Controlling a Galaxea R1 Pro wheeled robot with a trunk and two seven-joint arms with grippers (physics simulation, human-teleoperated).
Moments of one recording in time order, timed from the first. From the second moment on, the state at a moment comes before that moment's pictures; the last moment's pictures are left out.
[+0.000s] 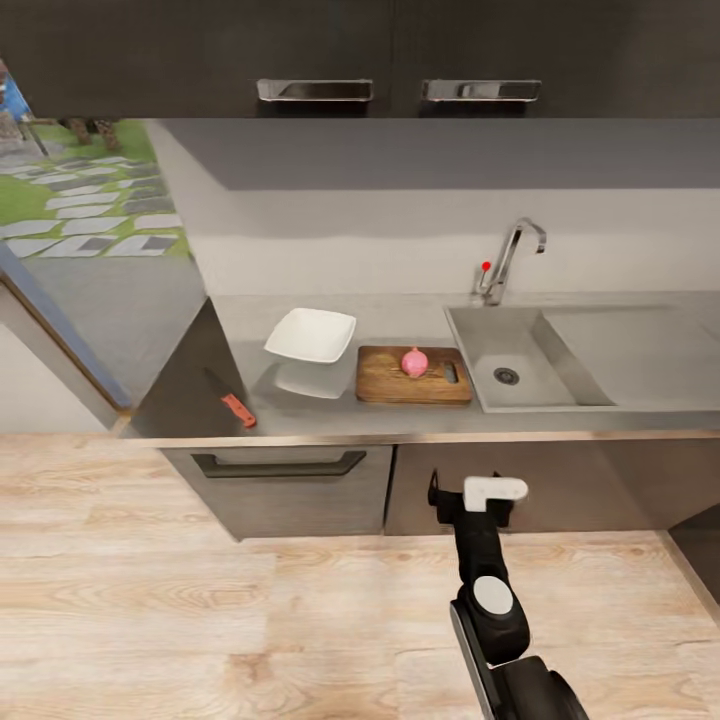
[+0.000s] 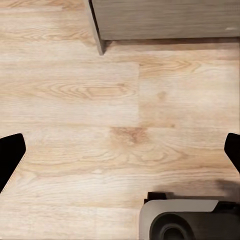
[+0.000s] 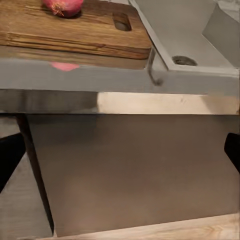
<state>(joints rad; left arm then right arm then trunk) 0.17 0.20 -0.14 -0.73 0.26 -0.58 0.05 -0.20 0.17 0.21 -1.63 0.24 0.31 -0.36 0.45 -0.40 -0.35</state>
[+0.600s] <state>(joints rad) 0.17 0.19 -0.14 -0.68 0.26 -0.58 0.05 -0.38 0.17 0.21 -1.63 0.30 0.54 -0.37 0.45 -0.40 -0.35</state>
